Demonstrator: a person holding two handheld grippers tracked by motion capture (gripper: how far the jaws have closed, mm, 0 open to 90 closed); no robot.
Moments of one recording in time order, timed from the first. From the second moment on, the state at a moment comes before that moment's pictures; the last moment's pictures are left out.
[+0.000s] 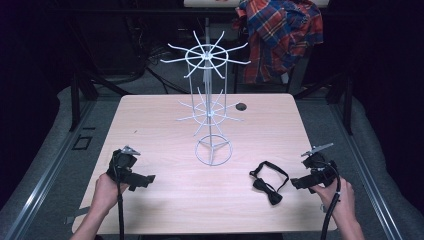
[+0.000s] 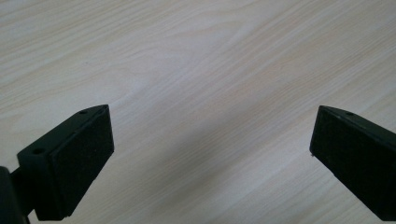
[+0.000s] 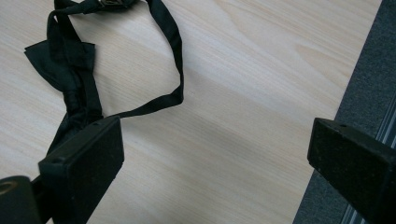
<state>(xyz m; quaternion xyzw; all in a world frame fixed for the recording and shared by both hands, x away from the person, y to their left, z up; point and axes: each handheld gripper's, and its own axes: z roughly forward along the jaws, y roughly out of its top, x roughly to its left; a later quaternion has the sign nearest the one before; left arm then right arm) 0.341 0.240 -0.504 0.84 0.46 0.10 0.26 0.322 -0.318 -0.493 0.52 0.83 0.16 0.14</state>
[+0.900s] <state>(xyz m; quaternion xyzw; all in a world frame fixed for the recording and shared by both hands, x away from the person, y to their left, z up) 0.340 0.233 -0.505 0.85 0.44 0.09 0.27 0.321 -0.282 -0.498 0.47 0.86 0.18 0.12</state>
